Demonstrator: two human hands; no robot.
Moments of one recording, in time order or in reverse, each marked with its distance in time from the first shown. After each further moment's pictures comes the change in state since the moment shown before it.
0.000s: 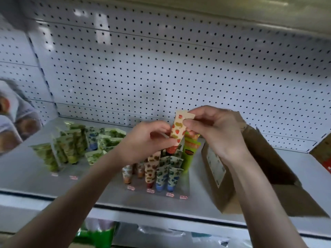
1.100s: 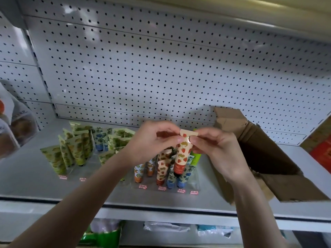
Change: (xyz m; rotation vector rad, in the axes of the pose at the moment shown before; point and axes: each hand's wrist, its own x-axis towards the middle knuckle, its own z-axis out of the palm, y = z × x) left_hand -0.017 -0.014 -0.024 -0.121 0.000 0.065; right_hand -0.037 0.015 0.039 0.095 0.024 0.080
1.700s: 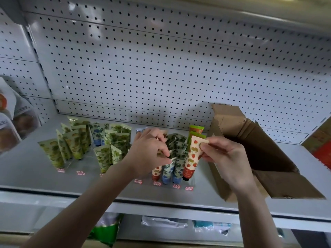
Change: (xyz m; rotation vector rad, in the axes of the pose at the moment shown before) left_hand -0.017 -0.035 0.026 0.720 0.004 0.010; right_hand -0.022 0.026 -0.030 -0.038 0.150 0.089
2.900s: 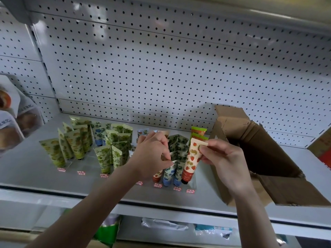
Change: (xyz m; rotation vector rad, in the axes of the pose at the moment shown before) left_hand 0.004 0.004 0.010 0.027 -0.046 -0.060; right_hand 0.007 0.009 0.003 -0.004 -0.010 0.014
